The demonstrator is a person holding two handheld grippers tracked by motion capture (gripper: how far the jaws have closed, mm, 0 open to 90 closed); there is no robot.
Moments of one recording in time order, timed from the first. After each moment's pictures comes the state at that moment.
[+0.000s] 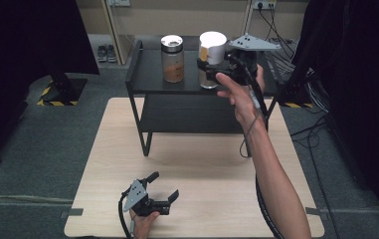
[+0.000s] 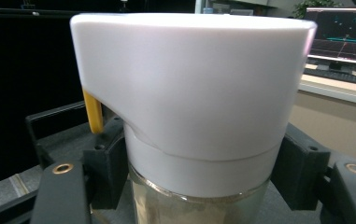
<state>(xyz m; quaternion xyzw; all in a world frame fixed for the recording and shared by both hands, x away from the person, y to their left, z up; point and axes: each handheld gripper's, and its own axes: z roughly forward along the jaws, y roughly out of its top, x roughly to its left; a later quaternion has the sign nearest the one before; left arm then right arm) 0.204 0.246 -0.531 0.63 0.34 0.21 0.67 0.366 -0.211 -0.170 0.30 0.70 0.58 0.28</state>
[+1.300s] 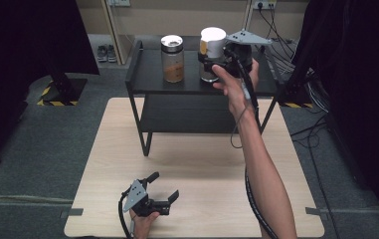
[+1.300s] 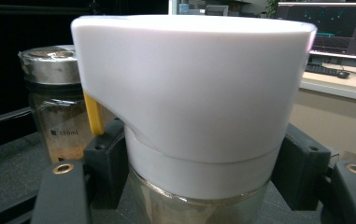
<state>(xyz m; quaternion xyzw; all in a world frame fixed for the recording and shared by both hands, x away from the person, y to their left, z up) 0.205 0.246 -0.531 0.63 0.34 0.21 0.67 0.387 -0.194 -0.177 0.33 0.69 0.57 0.31</state>
